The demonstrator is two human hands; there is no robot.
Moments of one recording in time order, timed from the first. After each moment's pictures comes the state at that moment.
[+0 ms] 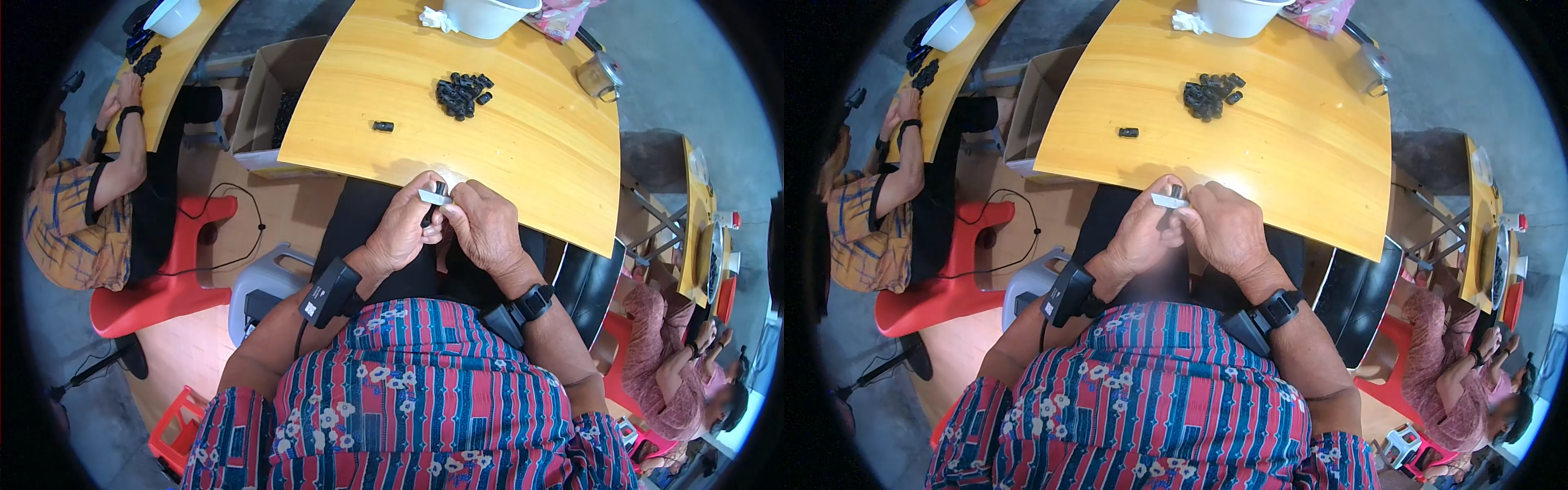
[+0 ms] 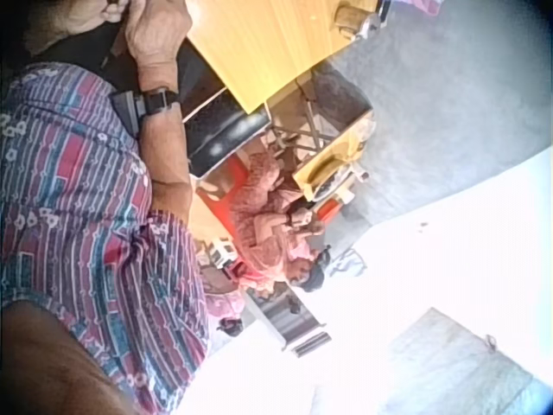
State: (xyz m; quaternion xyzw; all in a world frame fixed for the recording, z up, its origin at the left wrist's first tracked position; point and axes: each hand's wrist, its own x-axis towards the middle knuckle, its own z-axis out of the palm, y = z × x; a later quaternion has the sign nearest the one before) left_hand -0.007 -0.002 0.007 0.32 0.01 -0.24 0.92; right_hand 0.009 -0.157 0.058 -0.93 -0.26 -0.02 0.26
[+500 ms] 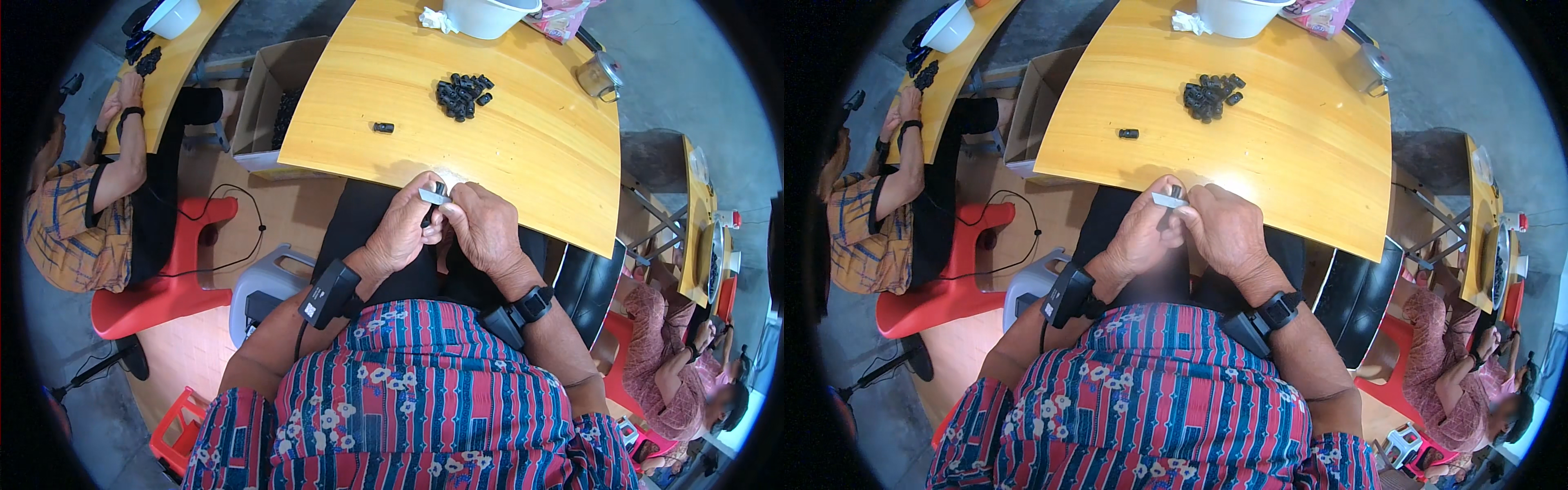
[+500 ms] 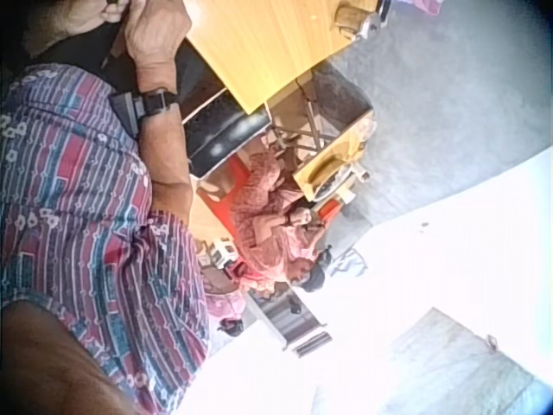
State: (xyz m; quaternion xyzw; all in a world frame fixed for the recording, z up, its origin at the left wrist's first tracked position) left_hand -0.006 -0.001 0.003 0.32 0.01 -0.24 0.92; right_hand 0.010 -0.154 0.061 -0.94 -0.24 0.00 0.24
